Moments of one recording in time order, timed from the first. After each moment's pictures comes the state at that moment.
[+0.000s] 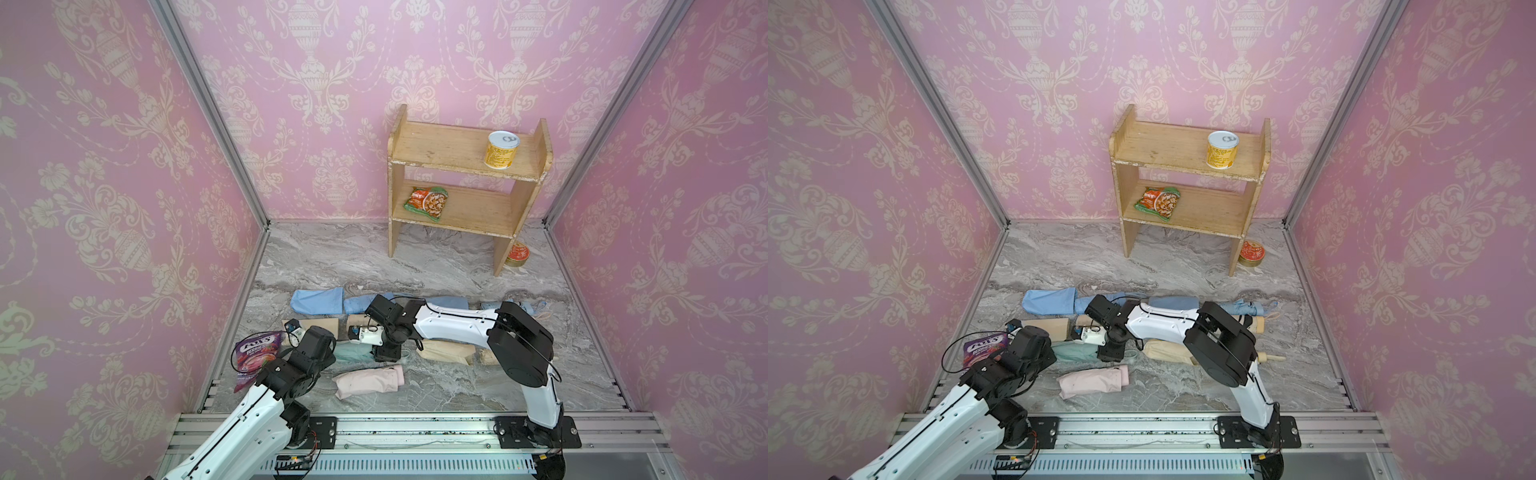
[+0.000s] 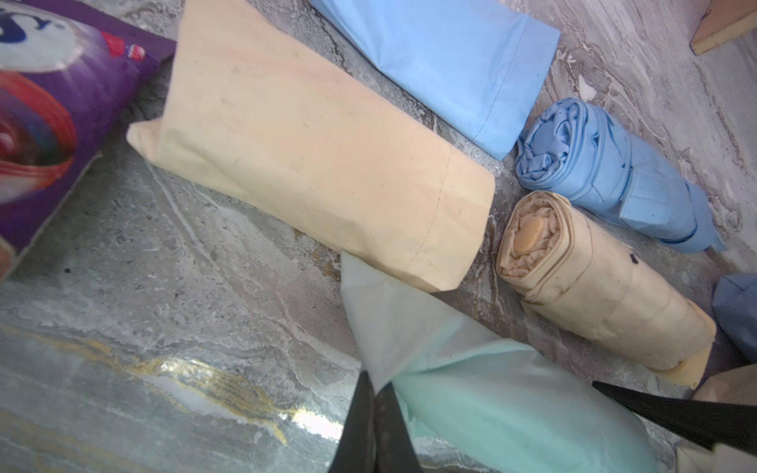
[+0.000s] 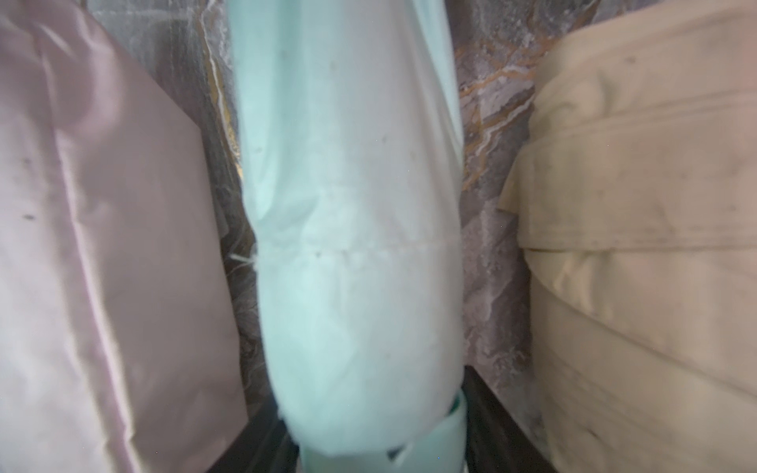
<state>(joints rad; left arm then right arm) -0.47 0.64 0.40 -0.77 -0.31 -1.00 1.00 2.03 1.42 -0.60 -0.17 -0.45</state>
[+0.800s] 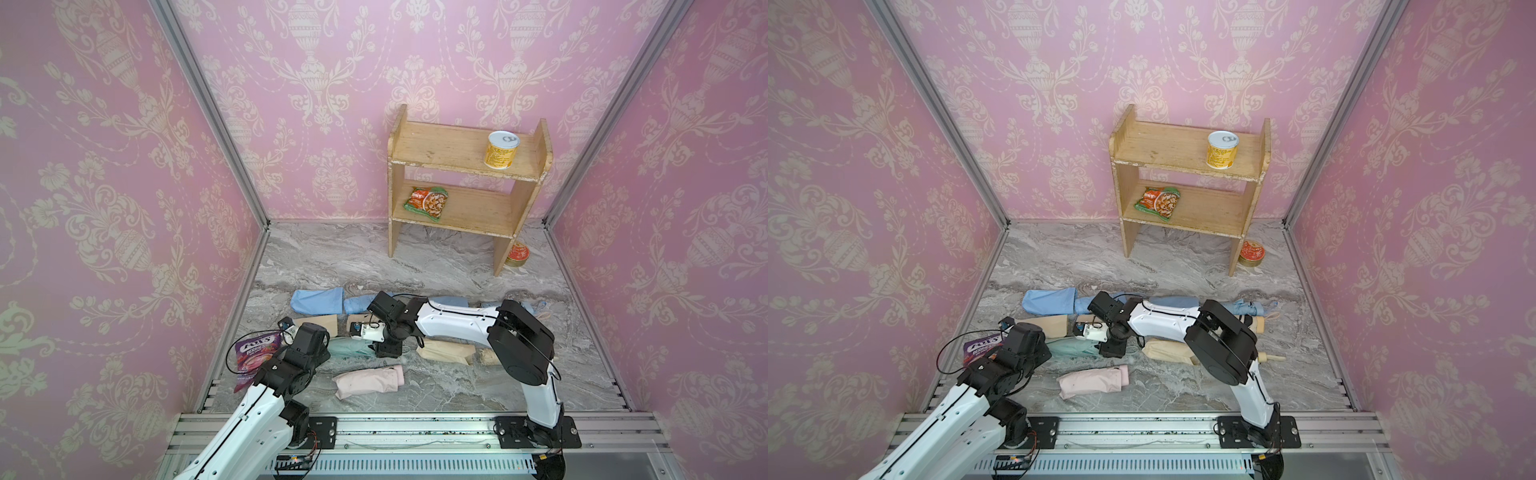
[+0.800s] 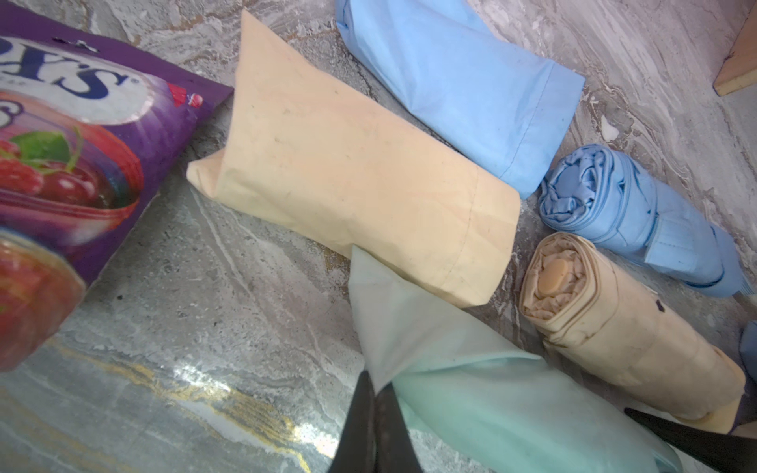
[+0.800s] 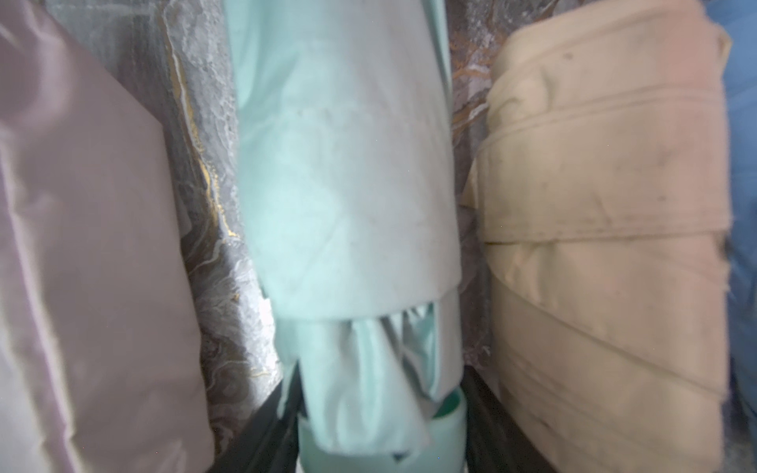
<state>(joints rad) -0.37 0.65 0.40 -0.75 -0.32 -0.93 0.97 2.03 1.41 -0.57 -0.16 -0.47</state>
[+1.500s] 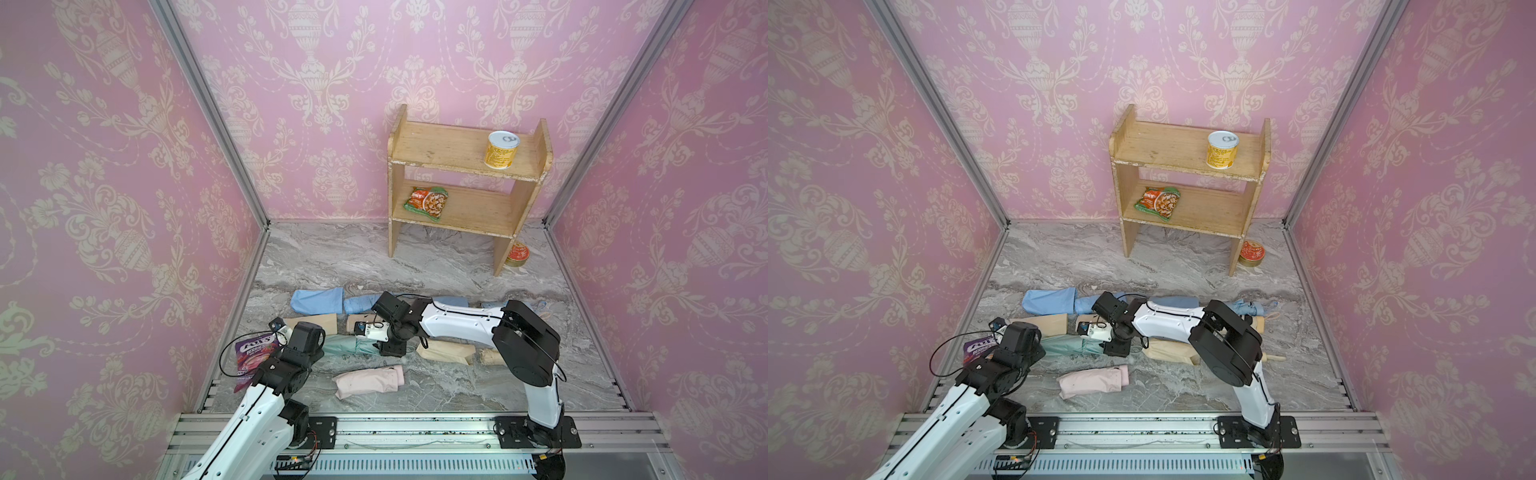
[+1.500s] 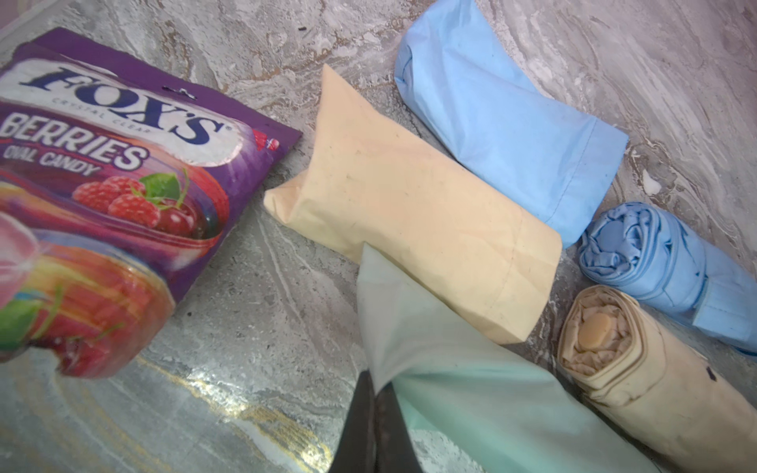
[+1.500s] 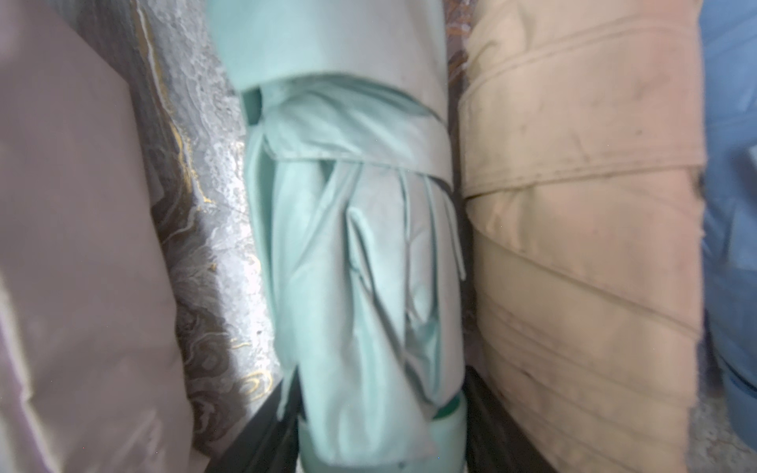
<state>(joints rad) -0.31 0.64 0.40 -0.76 -0.39 -0.92 0.96 1.99 1.36 -0.55 -0.12 -0.48</state>
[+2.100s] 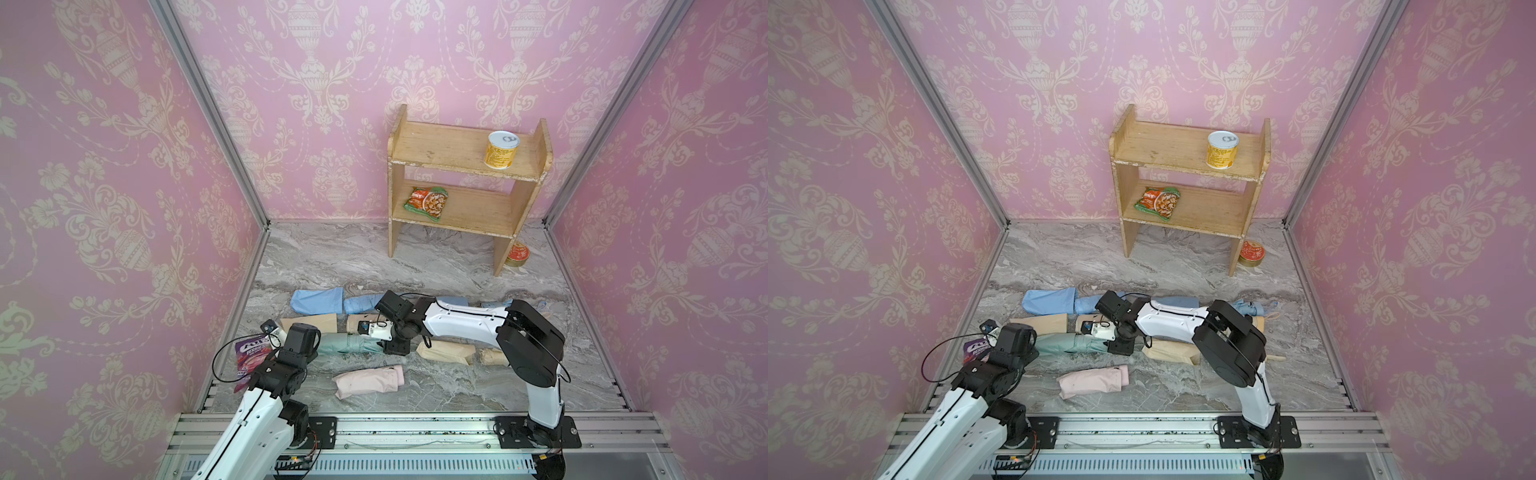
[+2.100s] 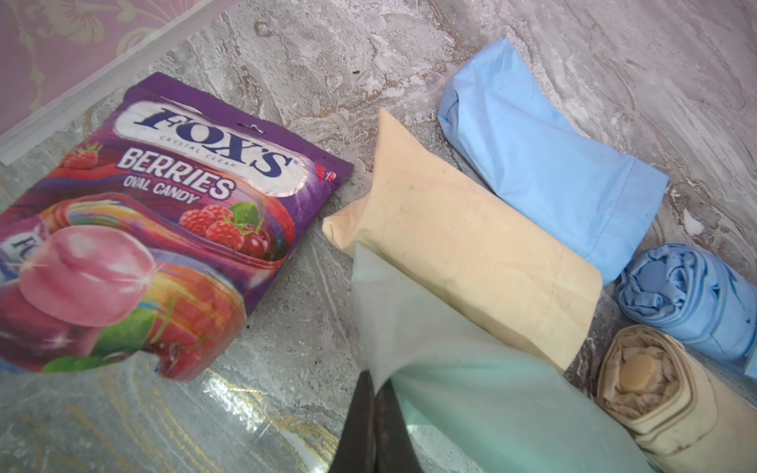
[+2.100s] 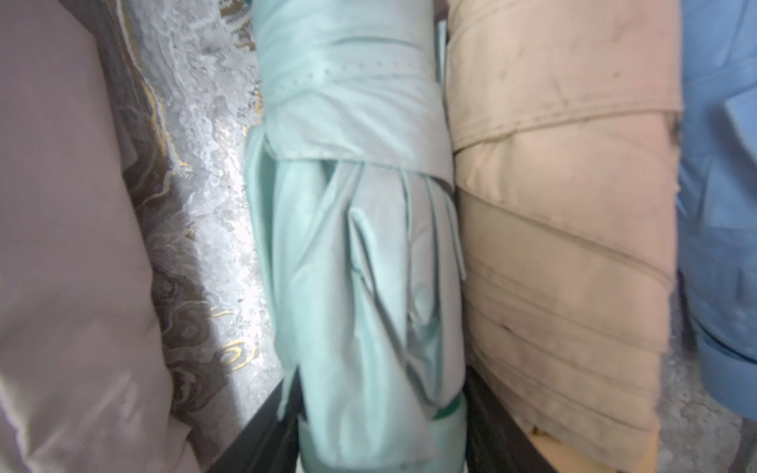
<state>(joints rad) -0.26 0.61 0.40 -0.79 -0.46 -0.90 0.95 1.96 1.33 -0.57 -0.09 -0.50</state>
